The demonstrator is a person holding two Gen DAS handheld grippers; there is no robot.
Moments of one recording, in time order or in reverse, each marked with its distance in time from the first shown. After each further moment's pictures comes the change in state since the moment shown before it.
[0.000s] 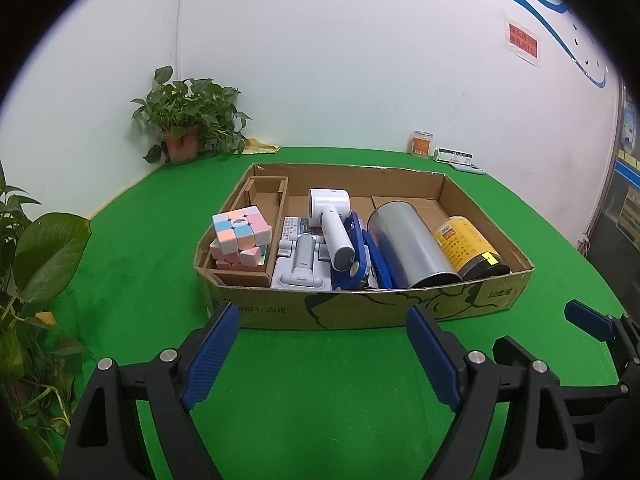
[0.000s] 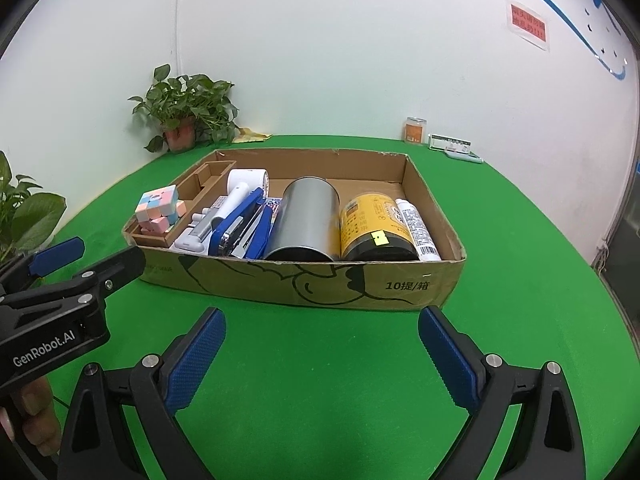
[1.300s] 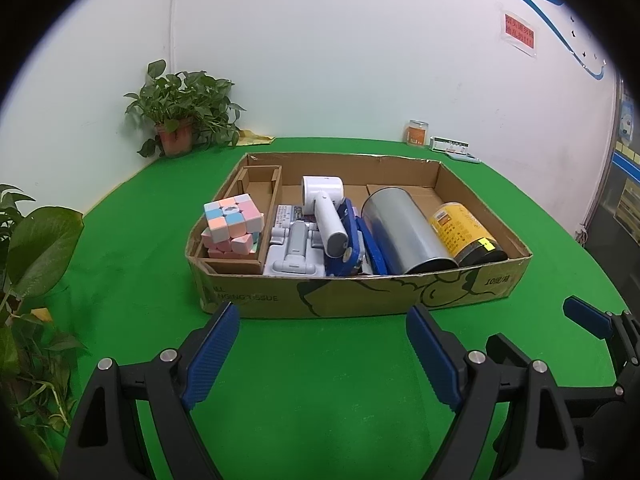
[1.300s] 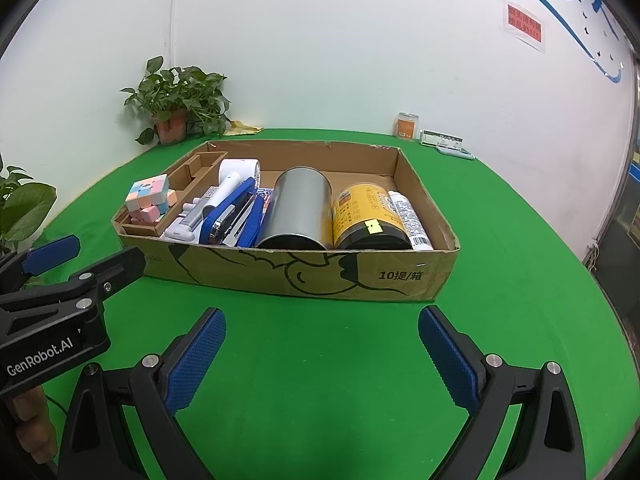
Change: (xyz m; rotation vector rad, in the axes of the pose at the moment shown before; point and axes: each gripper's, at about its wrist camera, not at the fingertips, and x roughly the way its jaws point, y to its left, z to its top) left arm 0.000 -0.007 -0.009 0.013 0.034 -0.005; right arm 0.005 -0.001 -0.008 -0.010 0.023 -0.028
